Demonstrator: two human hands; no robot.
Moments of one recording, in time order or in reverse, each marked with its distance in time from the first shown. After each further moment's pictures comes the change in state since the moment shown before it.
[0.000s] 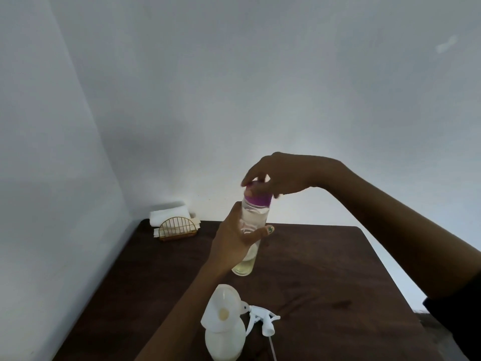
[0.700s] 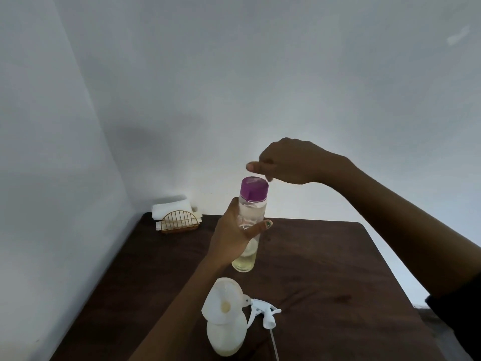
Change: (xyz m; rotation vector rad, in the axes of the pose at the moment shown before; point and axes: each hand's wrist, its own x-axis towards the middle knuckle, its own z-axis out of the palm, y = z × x) left_hand -0.001 -0.005 -0.004 0.007 0.024 -0.023; right_hand 0.003 0.004 0.000 -0.196 0.209 0.094
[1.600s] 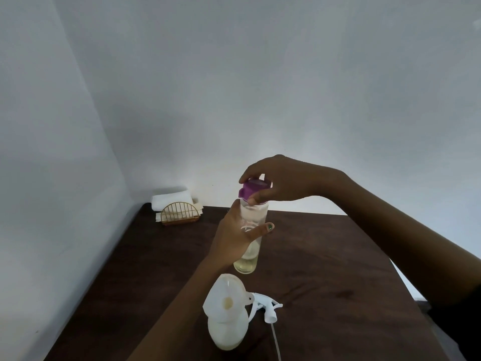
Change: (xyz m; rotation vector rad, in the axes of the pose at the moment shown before) left_hand 0.002 -0.026 0.004 -0.066 -0.041 -0.021; right_hand 0.013 0.003 0.042 0.272 -0.124 -0.155
